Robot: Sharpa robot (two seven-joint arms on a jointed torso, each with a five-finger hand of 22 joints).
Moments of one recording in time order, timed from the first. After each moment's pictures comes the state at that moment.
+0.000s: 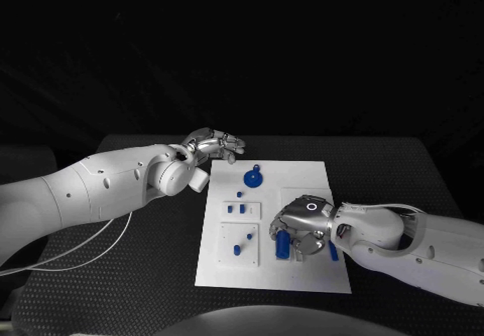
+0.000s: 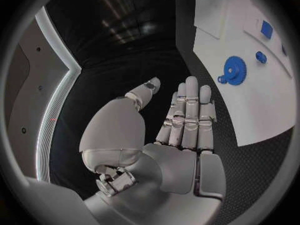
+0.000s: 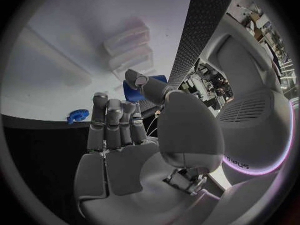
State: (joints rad) left arm 1.20 -0.68 -0.11 1.24 -0.22 -0.16 0.18; left_hand 1.08 -0.13 0.53 -0.11 0.10 0.80 0.20 0.24 0.50 1.16 0.13 0.07 0.21 1.05 0.02 0.72 0.59 0.02 0.80 -0.07 0.61 1.29; right arm 1.13 -0.81 -0.25 1.65 -1.86 -0.22 0.07; right_hand 1.20 -0.19 0.88 -0.29 0.05 0.99 -0.01 0.36 0.52 0.91 -0.02 1.27 1.00 1.05 -0.10 1.33 1.08 0.26 0.94 0.05 1.01 1.31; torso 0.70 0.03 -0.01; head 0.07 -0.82
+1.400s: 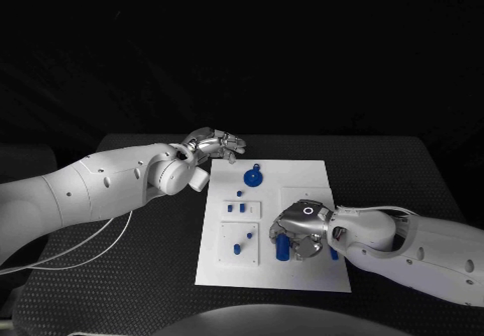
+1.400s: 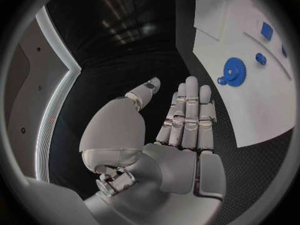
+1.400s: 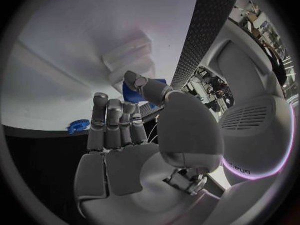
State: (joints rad) left arm 1.20 -0.68 -0.11 1.24 -0.22 -0.15 0.18; left_hand 1.08 -0.13 0.53 -0.11 0.10 0.79 0.20 0.23 0.50 1.15 0.13 0.07 0.20 1.05 0.02 0.72 0.59 0.03 0.80 -0.07 0.61 1.29; right arm 1.10 -0.78 -0.25 1.60 -1.88 -0.20 0.08; right_hand 1.21 -0.21 0.90 -0.29 0.05 0.95 0.02 0.36 0.52 0.88 -0.01 1.27 0.98 1.03 -0.09 1.33 1.06 0.26 0.91 0.06 1.01 1.31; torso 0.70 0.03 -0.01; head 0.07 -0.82
